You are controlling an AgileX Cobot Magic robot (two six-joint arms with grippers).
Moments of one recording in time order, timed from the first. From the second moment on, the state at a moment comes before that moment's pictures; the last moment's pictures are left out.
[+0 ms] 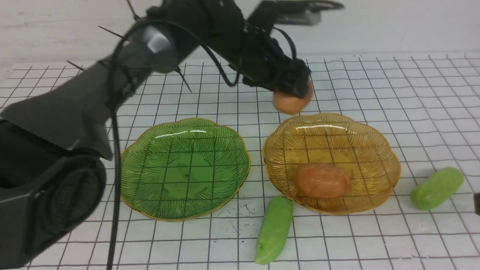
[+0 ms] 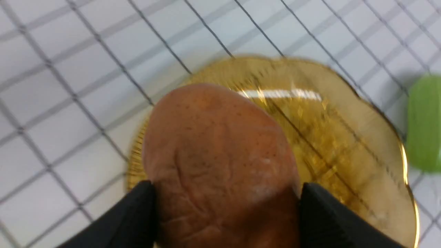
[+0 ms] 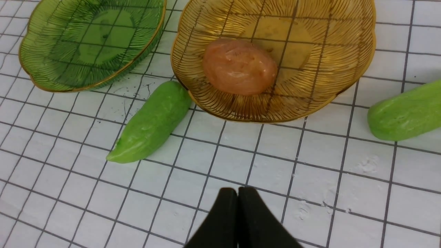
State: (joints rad) right arm -0.10 0.74 -0.77 0.57 1.11 -0.46; left arm -0.50 2.26 -2.19 -0.41 0.97 0.29
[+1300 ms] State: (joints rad) right arm -0.10 1.22 -1.01 0.07 0.99 0.08; left arm -0.45 1.73 -2.10 -0.08 1.25 0.17
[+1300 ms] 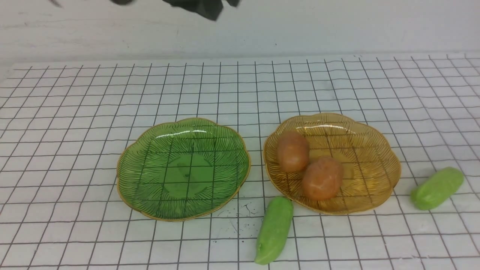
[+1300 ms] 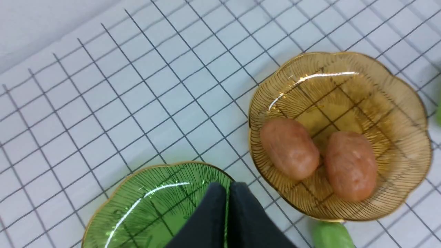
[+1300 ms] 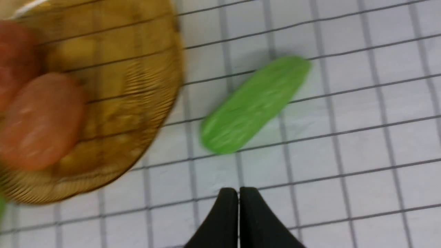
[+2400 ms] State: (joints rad) right arm -0.10 1.94 -1.33 0.09 1.05 0.32; left arm -0.45 1.27 -1.55 0.04 1.26 0.21
